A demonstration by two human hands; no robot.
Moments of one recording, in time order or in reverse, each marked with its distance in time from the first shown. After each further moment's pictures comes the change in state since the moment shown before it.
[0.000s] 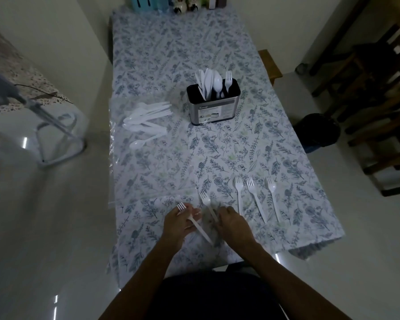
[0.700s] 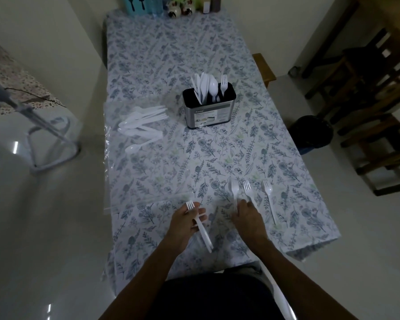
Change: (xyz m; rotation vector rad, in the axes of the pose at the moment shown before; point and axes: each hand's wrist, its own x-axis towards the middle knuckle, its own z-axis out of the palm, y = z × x) left_hand 0.006 0.007 0.019 0.058 -0.161 -0.010; right_hand 0.007 0.037 -0.020 0.102 0.150 0.279
